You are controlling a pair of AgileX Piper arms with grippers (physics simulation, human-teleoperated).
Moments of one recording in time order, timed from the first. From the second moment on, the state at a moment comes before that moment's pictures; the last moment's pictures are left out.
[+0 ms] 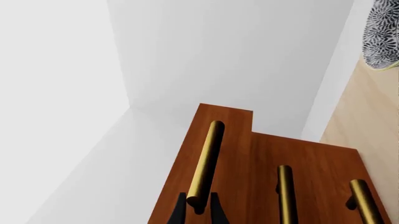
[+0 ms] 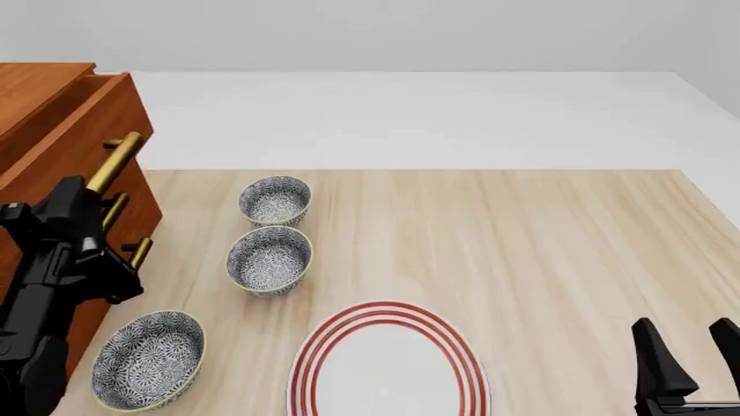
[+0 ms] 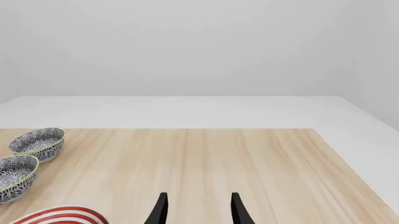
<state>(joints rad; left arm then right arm) 0.12 1.32 -0.28 -1.20 1.52 0.00 0.01 0.00 0.00 0.00</state>
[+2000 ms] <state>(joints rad) 0.07 0.48 -0.93 0.45 0.39 0.00 0.01 0.00 0.00 0.00</state>
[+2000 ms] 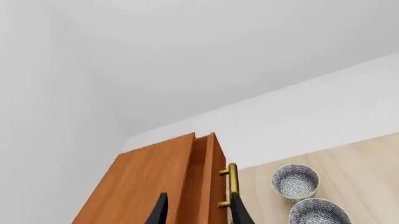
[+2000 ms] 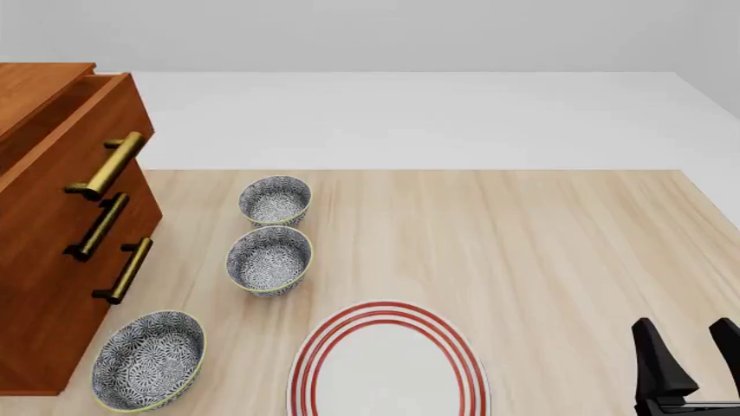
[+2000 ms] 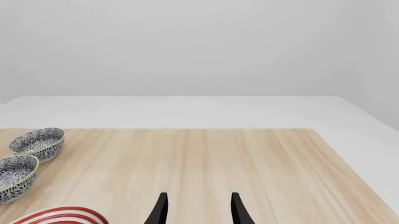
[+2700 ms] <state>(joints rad) 0.12 0.72 -1.24 0.78 0.06 0.00 0.01 0.00 0.00 0.00</state>
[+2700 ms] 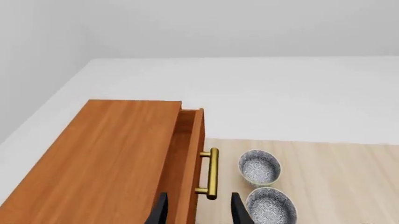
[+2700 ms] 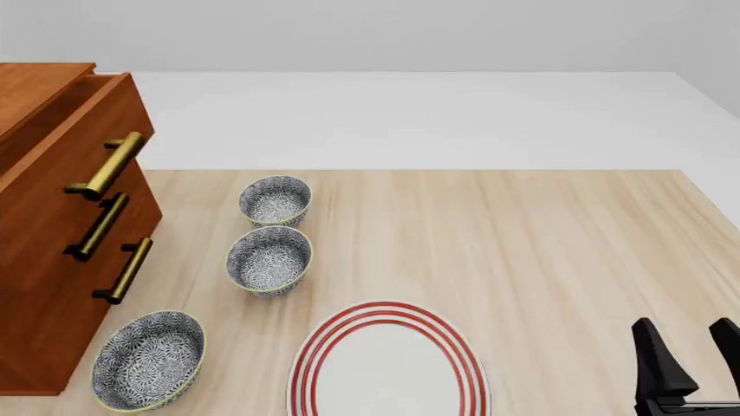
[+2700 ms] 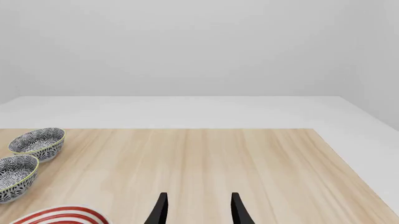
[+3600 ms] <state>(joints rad) 0.15 1.00 -1.31 0.80 0.09 0.01 0.00 -0.08 0.08 0.00</state>
